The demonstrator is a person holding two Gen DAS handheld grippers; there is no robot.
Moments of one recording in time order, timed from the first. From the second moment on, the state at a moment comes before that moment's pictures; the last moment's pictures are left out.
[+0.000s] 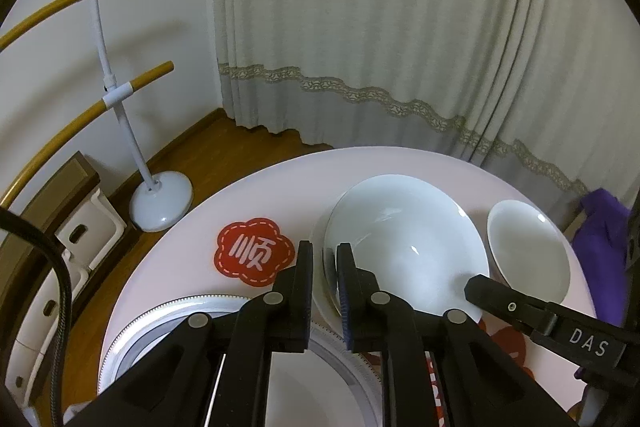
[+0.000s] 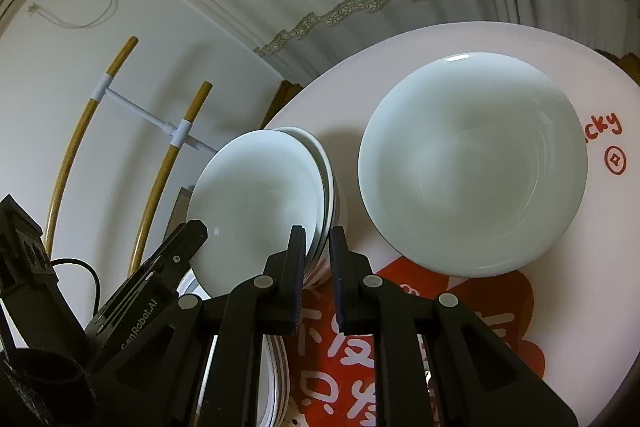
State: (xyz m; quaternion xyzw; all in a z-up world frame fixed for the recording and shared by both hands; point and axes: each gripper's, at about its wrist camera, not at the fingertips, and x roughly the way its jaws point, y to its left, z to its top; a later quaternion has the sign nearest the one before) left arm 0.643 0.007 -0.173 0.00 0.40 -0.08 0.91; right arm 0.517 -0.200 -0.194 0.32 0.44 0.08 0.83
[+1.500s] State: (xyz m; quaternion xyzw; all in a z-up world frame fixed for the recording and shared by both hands) left arm 0.634 0.007 -0.159 0.01 0.42 -0.06 0.91; right arm 0.520 -0.188 -0.187 0.30 0.45 0.07 0.84
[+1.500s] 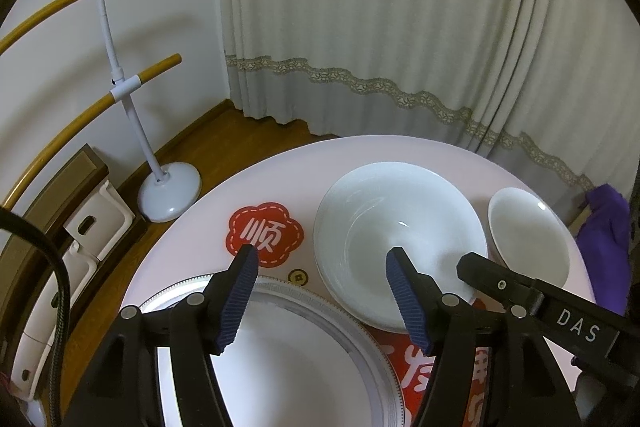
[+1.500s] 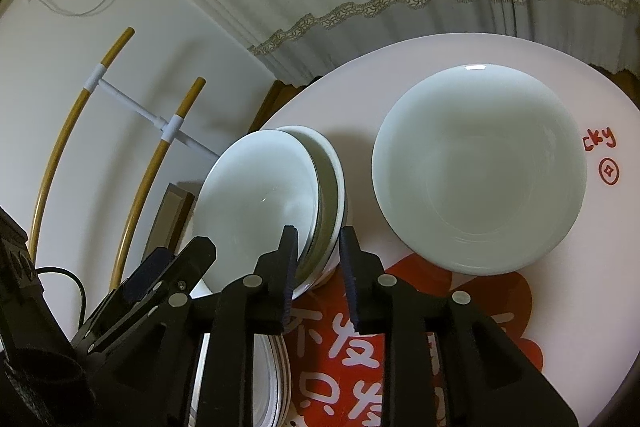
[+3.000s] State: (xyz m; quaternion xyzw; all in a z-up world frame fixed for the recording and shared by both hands) left arm 0.478 -0.084 -0.102 -0.02 0.33 -0.08 0.94; right arm 0.399 -0.299 -0.089 0.22 0.35 0.08 0.91
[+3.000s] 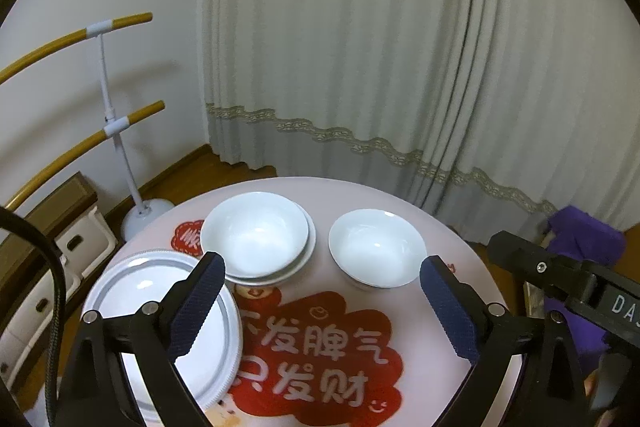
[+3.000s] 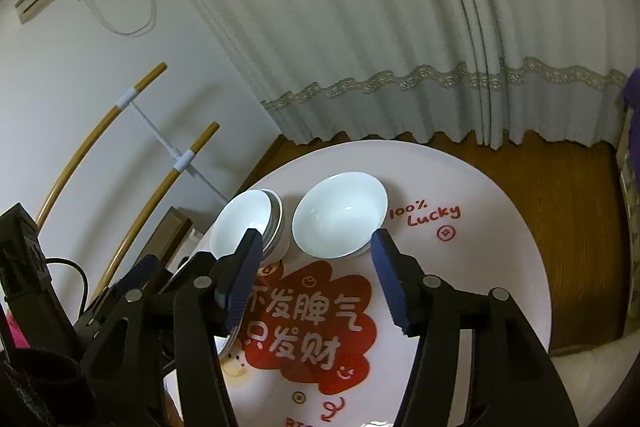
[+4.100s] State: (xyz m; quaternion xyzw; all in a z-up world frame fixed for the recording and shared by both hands) left arm 0.601 -0.193 -0.181 -0.16 0.42 0.07 0.89; right arm 0.520 -0.336 -0.184 0.17 0.44 0.10 0.88
